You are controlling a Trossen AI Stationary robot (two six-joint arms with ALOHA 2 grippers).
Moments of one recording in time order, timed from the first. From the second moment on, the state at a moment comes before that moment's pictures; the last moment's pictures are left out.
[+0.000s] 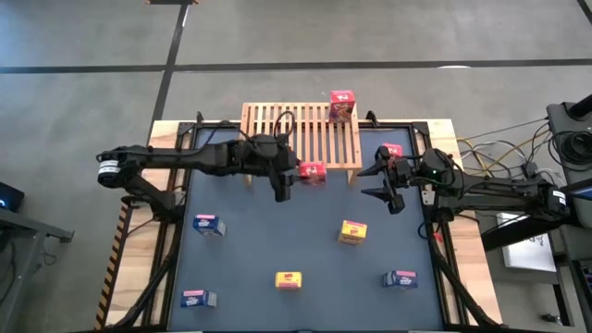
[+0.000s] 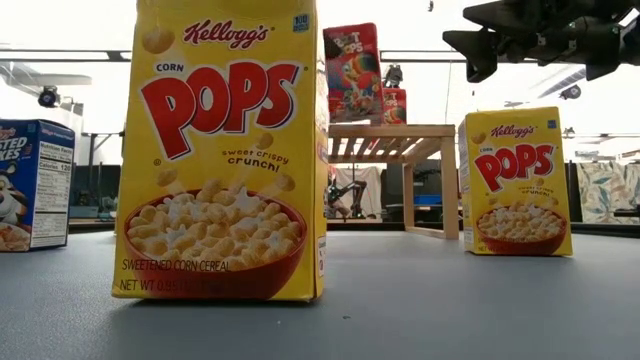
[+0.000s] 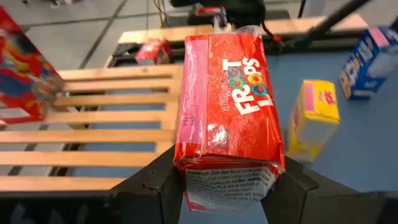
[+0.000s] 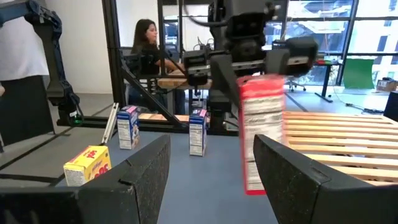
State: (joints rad) left arm 0.14 1.50 1.23 -0.22 0.01 0.13; right arm -0.31 0.69 0.32 0.46 -0.48 0.01
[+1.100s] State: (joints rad) left arm 0.44 1.93 1.93 -0.51 0.33 0.32; right arm -0.31 0.69 0.32 0.46 -0.47 0.02
